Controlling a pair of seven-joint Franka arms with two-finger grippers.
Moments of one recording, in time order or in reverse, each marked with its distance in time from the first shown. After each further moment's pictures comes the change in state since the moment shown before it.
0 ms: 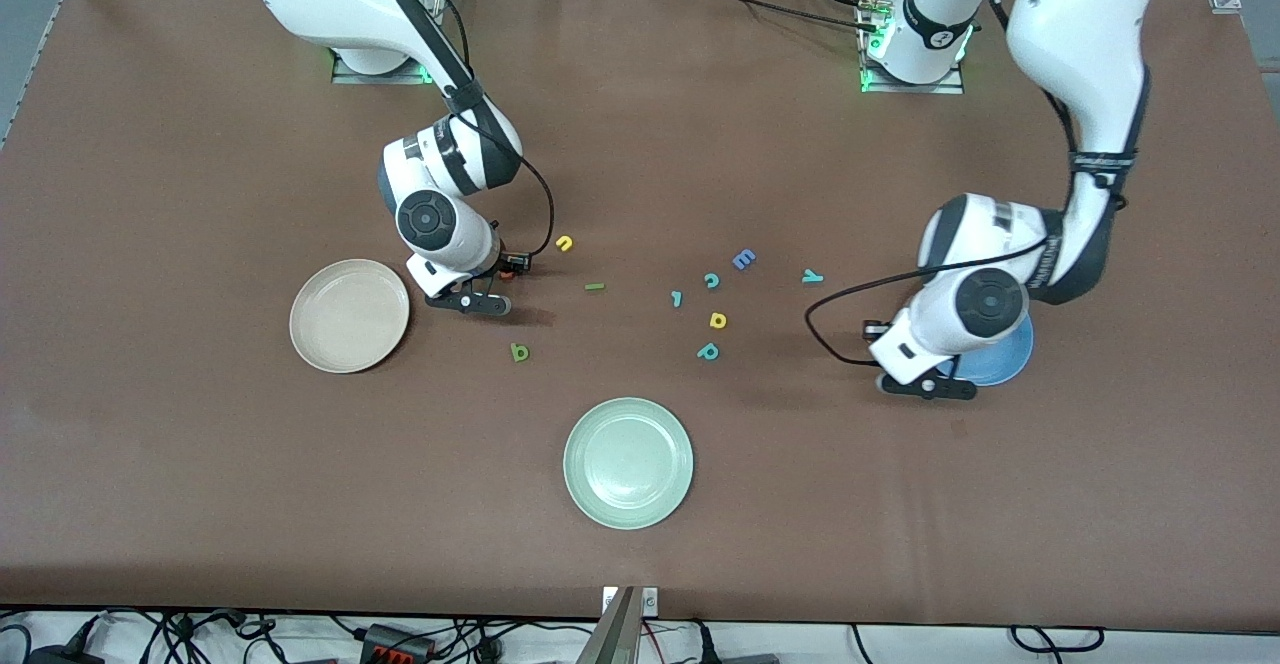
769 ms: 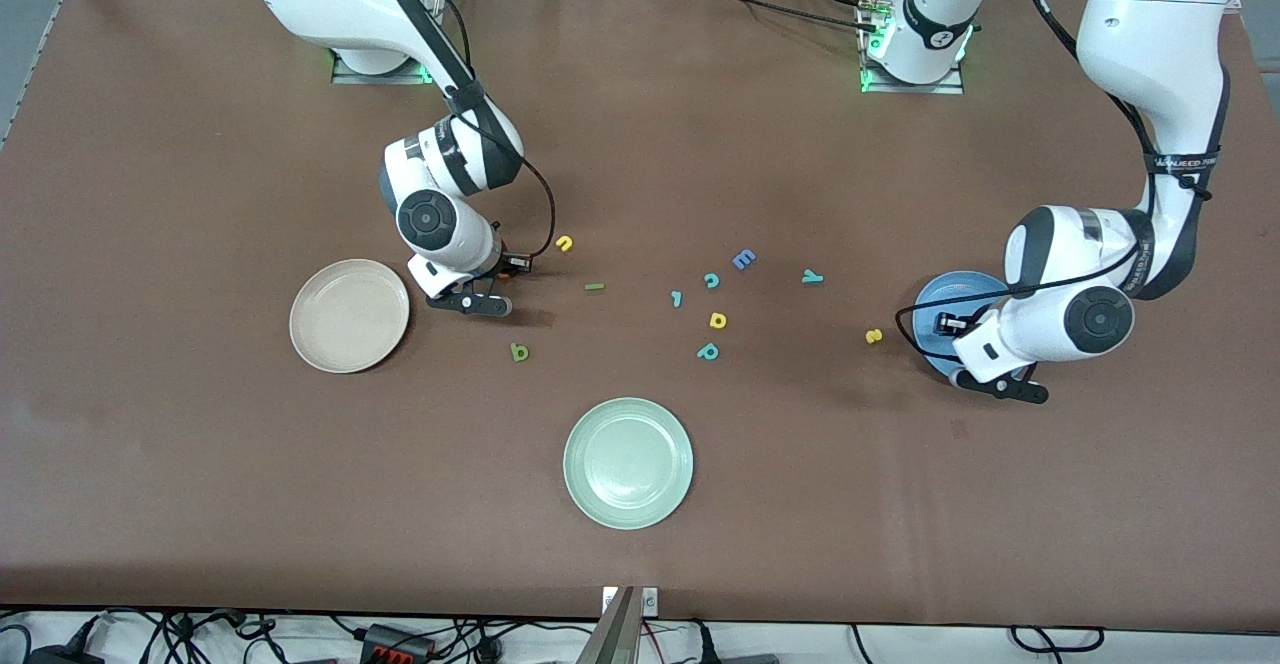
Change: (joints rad) left arm 0.134 0.008 -0.029 -0.055 0.000 0.017 0.166; right arm 0.002 0.001 -0.001 0.007 0.006 0.013 0.000
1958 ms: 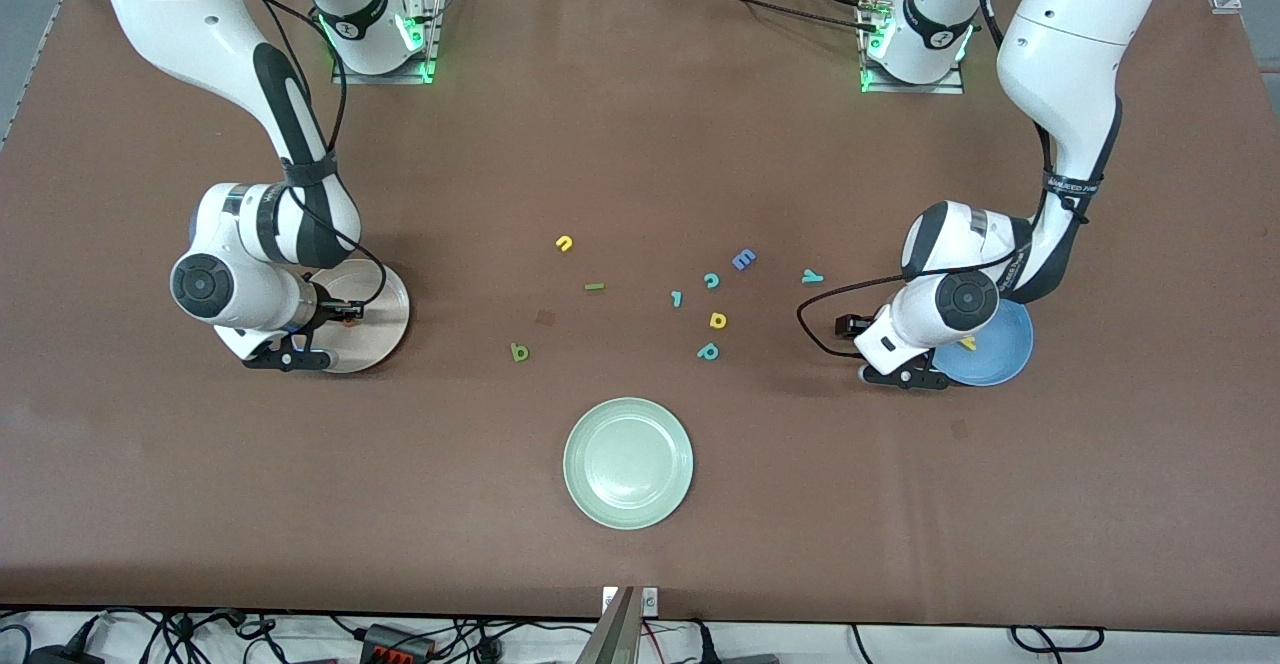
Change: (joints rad) left arm -0.096 0.067 -0.067 -0.071 0.000 0.214 -0.258; right arm -0.152 0.020 -0.293 0.091 -0.003 -0.131 -0.526
